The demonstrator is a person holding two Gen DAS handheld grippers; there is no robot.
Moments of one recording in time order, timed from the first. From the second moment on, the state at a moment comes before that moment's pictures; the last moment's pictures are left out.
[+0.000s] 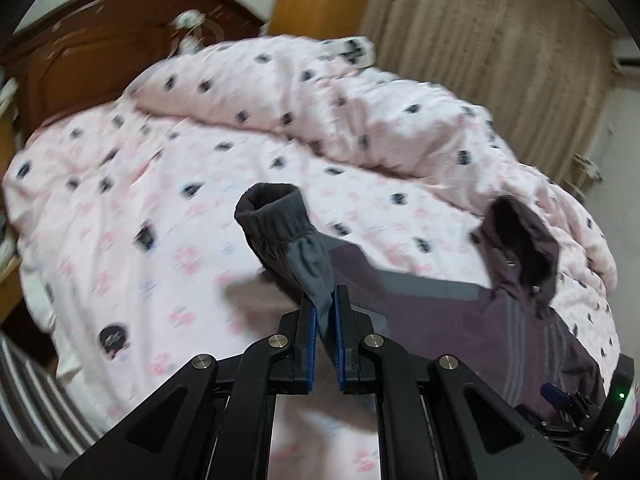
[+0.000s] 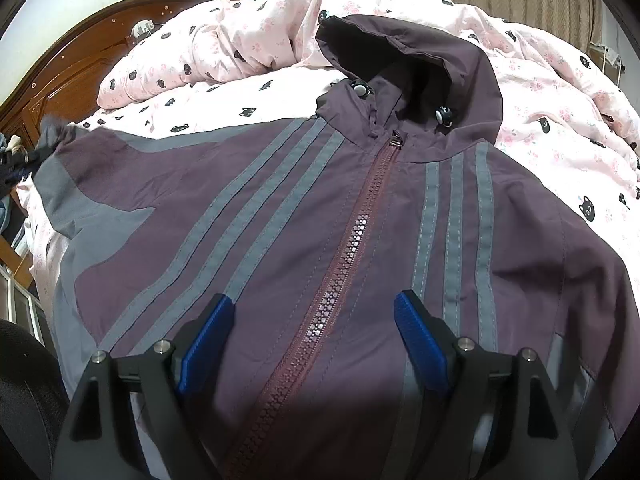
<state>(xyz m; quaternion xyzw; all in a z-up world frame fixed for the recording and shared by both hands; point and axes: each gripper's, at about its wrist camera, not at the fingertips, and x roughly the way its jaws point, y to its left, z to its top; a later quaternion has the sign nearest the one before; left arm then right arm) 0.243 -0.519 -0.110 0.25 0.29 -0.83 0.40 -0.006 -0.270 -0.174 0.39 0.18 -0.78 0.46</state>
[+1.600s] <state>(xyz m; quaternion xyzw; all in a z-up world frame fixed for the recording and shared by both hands) 0.198 -0.435 -0.110 0.21 0.22 -0.92 0.25 -0.008 -0.188 -0.114 0.38 0.13 -0.79 0.47</state>
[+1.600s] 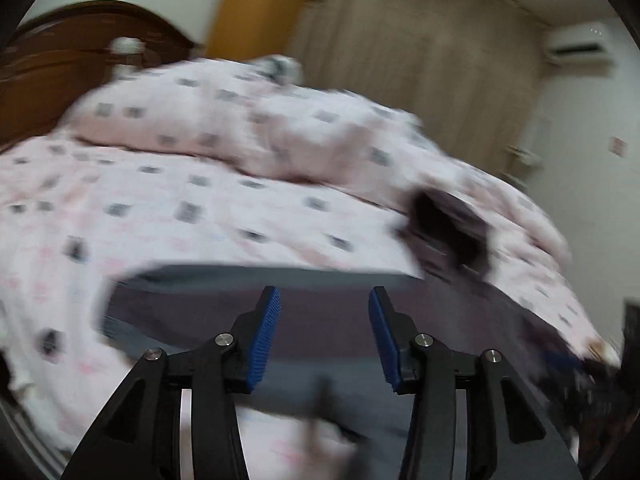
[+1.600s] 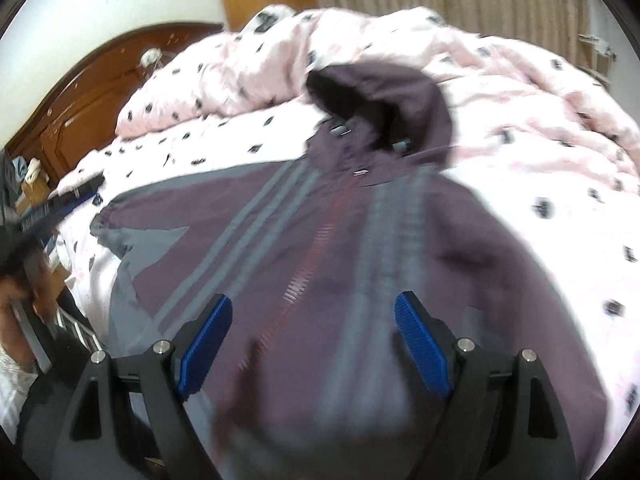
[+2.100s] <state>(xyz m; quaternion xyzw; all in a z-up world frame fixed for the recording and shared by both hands) 0.134 -0.353 -0.140 0.30 0.17 -0.93 0.12 -0.050 0.033 -0.122 0.46 0.10 -0.83 0.31</state>
